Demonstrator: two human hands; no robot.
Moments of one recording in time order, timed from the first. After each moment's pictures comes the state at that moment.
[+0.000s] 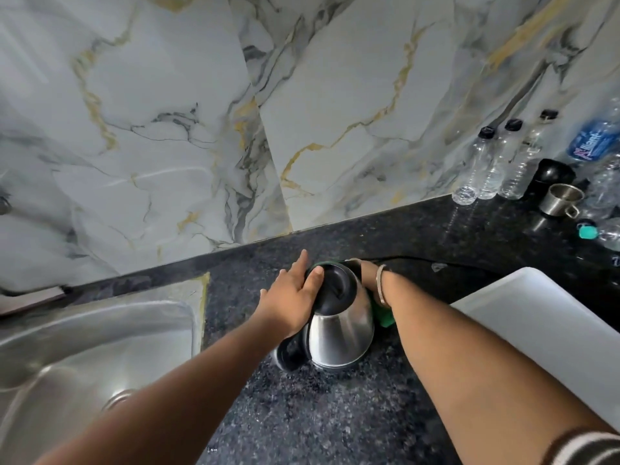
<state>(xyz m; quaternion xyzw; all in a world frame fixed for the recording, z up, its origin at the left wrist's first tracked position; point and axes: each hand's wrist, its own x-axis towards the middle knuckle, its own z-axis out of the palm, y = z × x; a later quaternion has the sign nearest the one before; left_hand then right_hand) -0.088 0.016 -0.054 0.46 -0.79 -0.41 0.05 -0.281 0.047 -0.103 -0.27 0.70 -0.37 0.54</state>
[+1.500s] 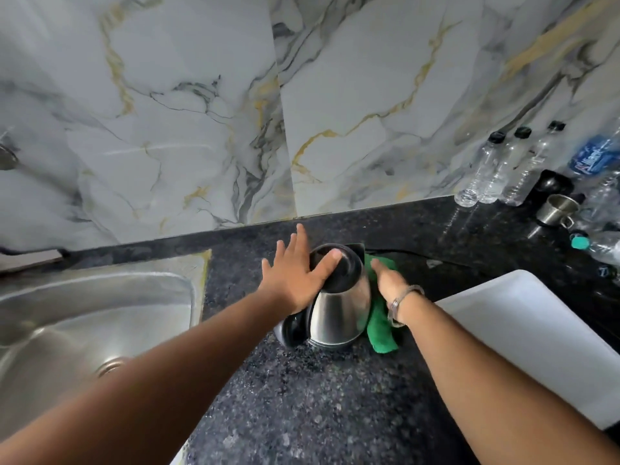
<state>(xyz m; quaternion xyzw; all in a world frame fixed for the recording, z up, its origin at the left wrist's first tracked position) -0.084 0.026 -0.035 0.45 -0.82 -0.34 0.04 -0.265 0.105 -0.109 -0.10 0.78 -0.42 0.45</state>
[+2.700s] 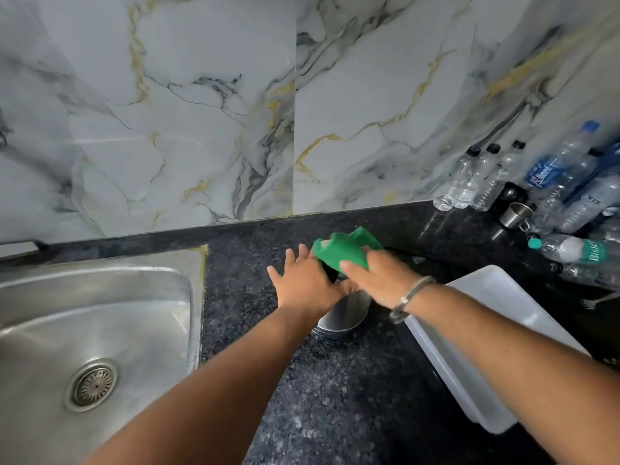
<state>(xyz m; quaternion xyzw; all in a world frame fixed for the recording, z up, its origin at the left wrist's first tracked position) -0.069 0.045 -0.050 0.45 -0.85 -0.27 0.06 -0.188 0.132 0.017 -0.53 0.79 -0.21 0.22</state>
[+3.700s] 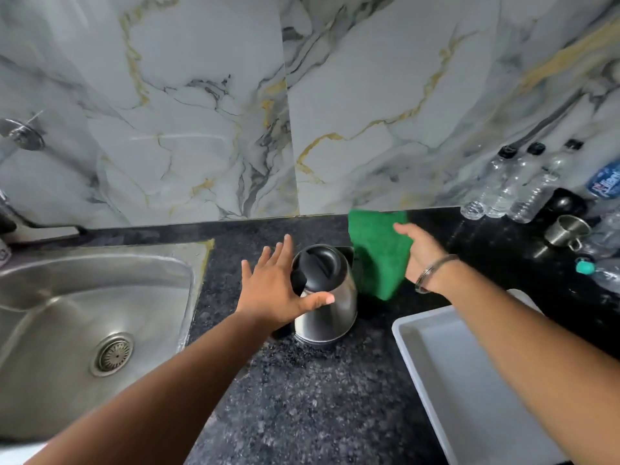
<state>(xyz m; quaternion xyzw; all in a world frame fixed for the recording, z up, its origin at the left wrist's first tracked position) -0.068 0.046 -0.050 0.48 -0.85 -0.21 0.06 -0.342 0.106 -0.035 -0.12 0.56 -0.56 0.60</state>
